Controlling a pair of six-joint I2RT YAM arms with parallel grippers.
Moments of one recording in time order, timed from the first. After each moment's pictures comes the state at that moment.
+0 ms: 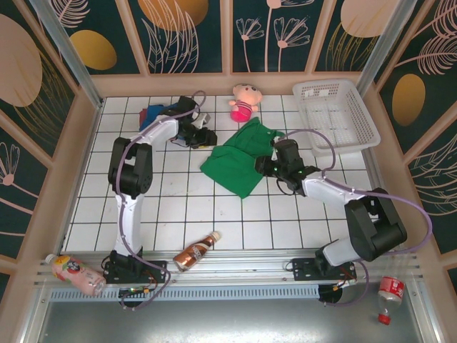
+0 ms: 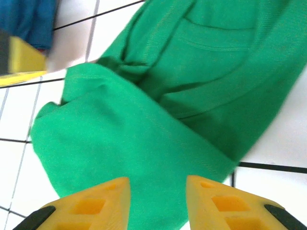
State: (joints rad) left arm -0.32 2.25 1.80 -0.72 0.54 -0.30; right arm 0.50 1.44 0.74 0.01 -0.11 0.52
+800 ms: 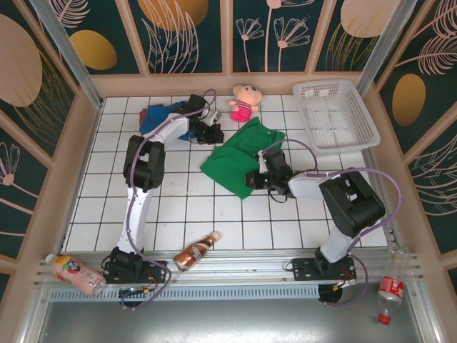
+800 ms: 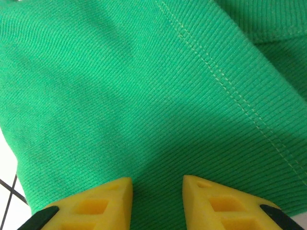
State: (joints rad) left arm -0.35 2.44 2.04 -0.72 0.63 -0.28; right arm 0.54 1.67 0.71 0.13 -0.23 0.41
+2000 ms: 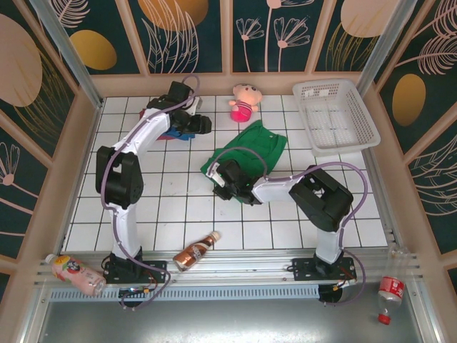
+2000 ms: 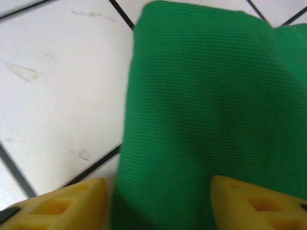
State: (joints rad) left arm -0.31 2.04 1.80 -0.79 0.28 -0.26; right arm 0.90 1.87 0.97 0.07 0.19 -0.21
